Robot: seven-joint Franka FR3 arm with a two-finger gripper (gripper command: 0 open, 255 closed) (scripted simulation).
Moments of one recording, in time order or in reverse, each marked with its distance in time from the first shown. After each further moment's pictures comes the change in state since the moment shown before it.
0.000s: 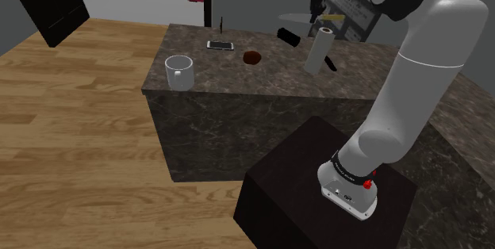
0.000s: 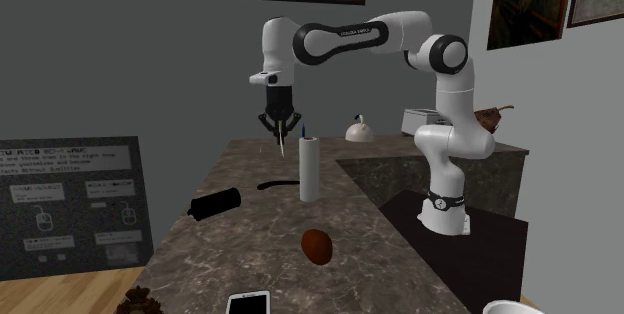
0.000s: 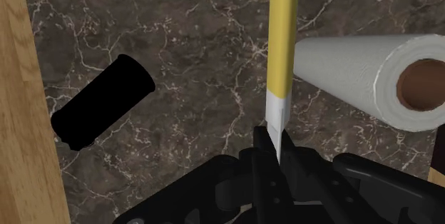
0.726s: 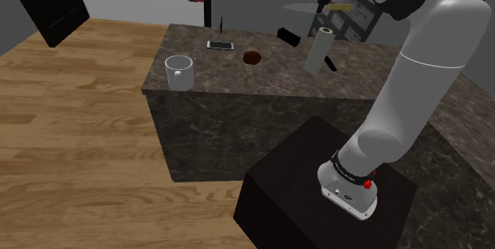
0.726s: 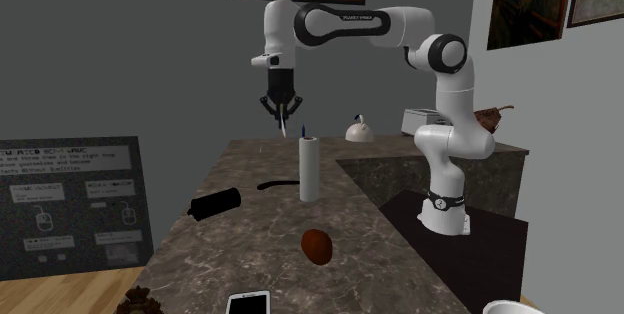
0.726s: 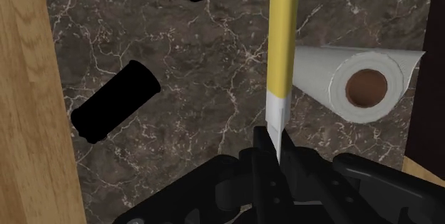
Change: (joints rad) arm -0.016 -0.014 -0.012 0.108 -0.009 -0.119 -0.013
